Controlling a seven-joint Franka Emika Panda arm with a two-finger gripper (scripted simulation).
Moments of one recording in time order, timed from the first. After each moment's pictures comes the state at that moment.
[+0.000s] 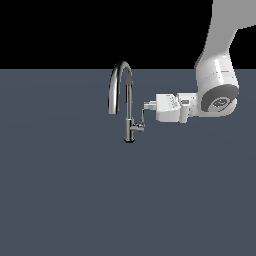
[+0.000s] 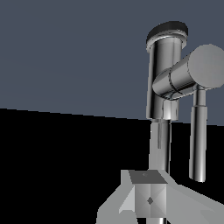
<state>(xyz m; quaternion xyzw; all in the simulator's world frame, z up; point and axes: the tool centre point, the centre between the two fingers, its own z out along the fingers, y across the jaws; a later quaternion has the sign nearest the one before) 0.086 -0.071 0.155 -0.49 0.54 0.42 0.54</state>
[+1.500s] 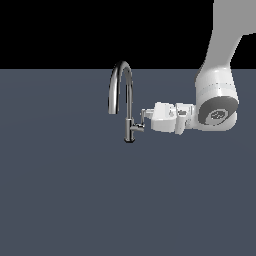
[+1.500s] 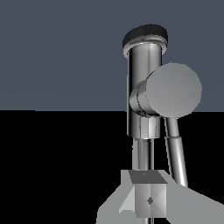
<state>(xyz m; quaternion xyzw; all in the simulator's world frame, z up) 0.062 -0.059 0.133 -0.44 0.56 0.43 0.56</state>
